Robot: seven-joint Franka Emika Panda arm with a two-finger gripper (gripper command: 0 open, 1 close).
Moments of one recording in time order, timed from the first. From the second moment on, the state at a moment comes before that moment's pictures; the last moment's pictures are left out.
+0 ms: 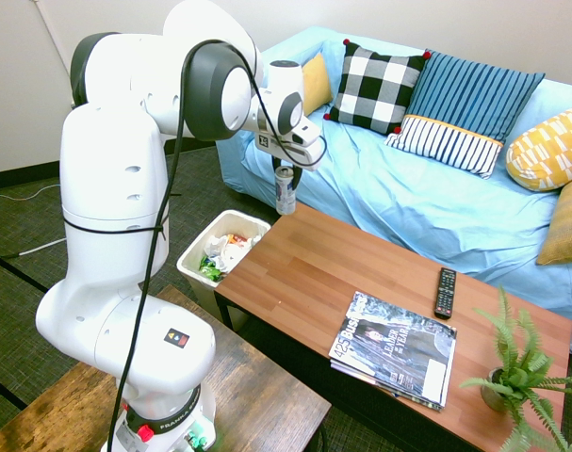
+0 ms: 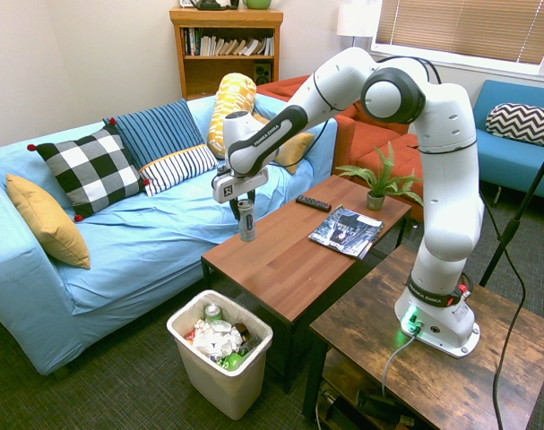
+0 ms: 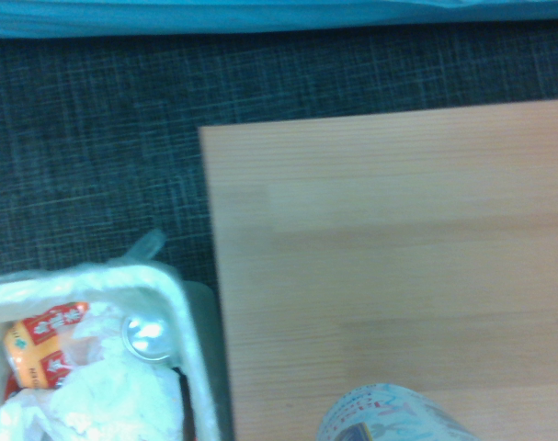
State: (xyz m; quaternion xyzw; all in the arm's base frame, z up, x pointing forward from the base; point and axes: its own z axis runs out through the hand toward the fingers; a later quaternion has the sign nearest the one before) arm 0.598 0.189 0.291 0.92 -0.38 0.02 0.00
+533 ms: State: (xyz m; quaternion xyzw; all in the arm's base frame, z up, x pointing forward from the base) arm 0.584 0.363 0.207 0.95 -0.31 0.01 0.02
